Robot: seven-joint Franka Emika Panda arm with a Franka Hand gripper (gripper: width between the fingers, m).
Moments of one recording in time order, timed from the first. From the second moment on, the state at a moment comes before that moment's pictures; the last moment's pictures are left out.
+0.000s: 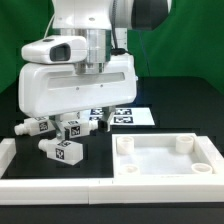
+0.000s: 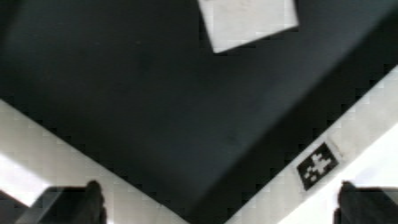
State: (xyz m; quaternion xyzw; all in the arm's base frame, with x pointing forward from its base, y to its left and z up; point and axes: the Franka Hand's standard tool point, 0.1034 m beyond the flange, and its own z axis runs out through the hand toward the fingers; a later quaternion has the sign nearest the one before) arm 0.588 -0.073 0.068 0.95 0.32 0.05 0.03
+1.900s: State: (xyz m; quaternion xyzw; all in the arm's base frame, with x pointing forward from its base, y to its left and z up) arm 0.540 -0.104 0.027 0.89 0.30 -0.34 0.10
